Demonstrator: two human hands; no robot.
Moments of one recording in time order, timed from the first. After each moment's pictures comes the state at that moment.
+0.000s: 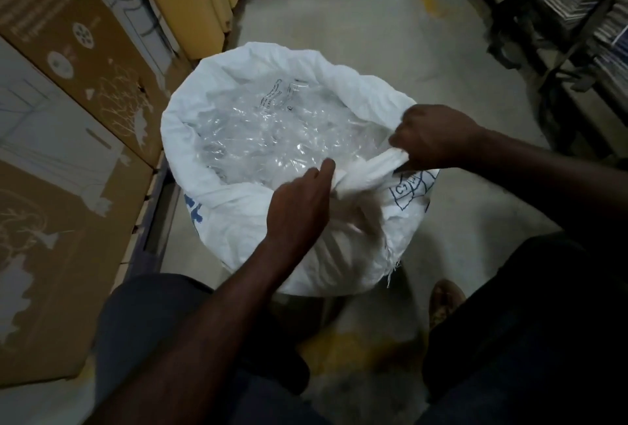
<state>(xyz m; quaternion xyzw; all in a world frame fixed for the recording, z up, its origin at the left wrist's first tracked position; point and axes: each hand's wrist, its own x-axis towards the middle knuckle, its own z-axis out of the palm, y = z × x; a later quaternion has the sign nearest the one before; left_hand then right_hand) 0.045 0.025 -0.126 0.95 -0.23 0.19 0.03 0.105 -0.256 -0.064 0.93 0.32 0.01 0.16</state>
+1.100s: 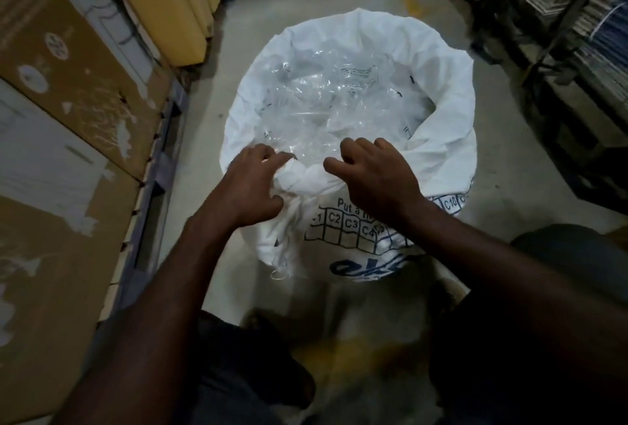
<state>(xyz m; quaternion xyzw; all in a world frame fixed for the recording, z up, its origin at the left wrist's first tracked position) 0.125 0.110 -0.101 0.96 -0.26 -0.02 0.12 0.064 -0.151 -0.110 0.94 0.22 0.26 -0.01</state>
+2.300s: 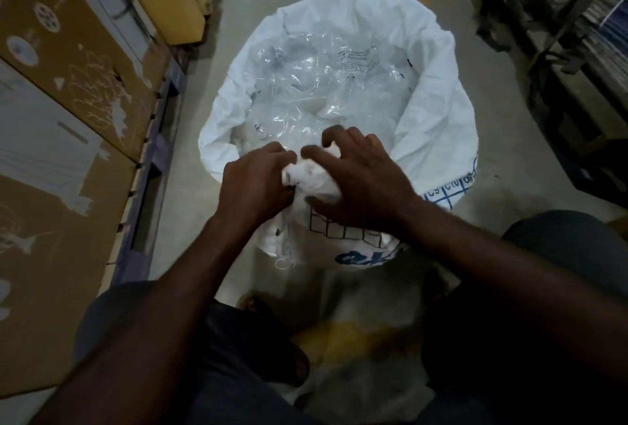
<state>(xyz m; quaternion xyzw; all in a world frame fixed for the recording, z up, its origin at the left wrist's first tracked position) 0.081 0.083 -0.100 0.97 -0.21 0.07 0.10 0.035 -0.128 -0.096 0.95 0.23 0.17 -0.11</state>
